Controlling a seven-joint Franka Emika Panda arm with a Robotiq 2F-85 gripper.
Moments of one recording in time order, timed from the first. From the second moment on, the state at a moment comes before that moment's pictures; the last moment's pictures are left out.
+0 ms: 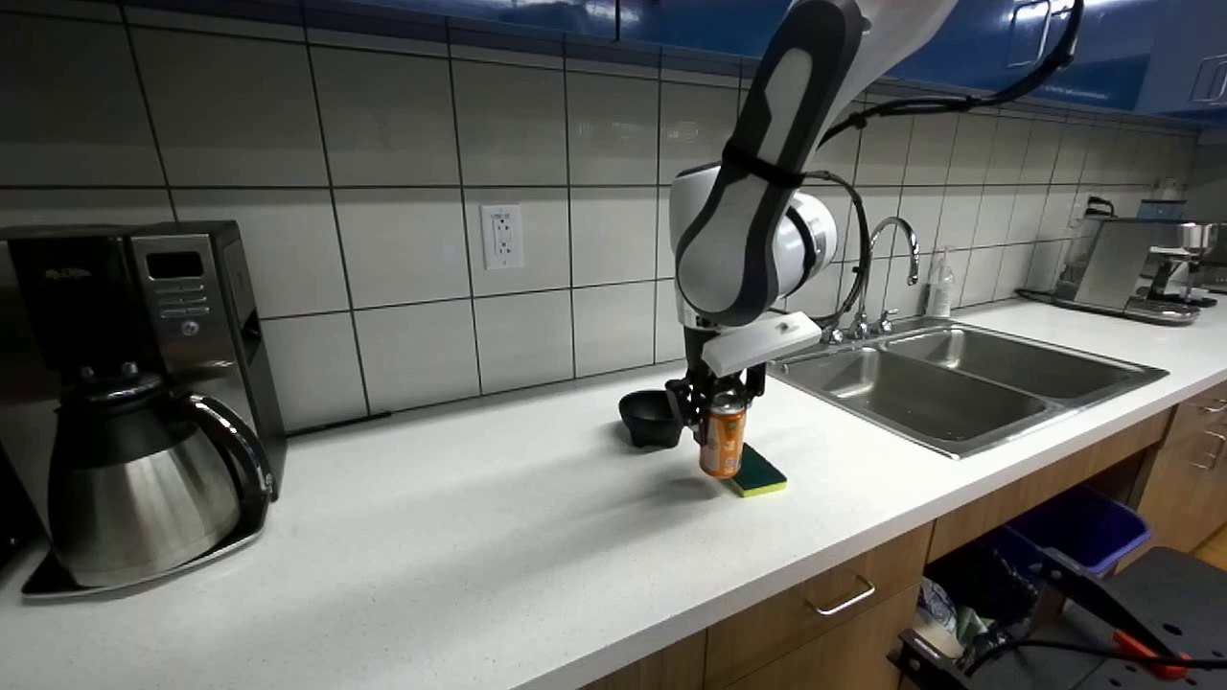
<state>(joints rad) 0.25 0.46 -0.21 -2.26 -0.26 2.76 0.27</state>
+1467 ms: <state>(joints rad) 0.20 0.51 -0.20 -1.99 -0.14 2.57 0.38</state>
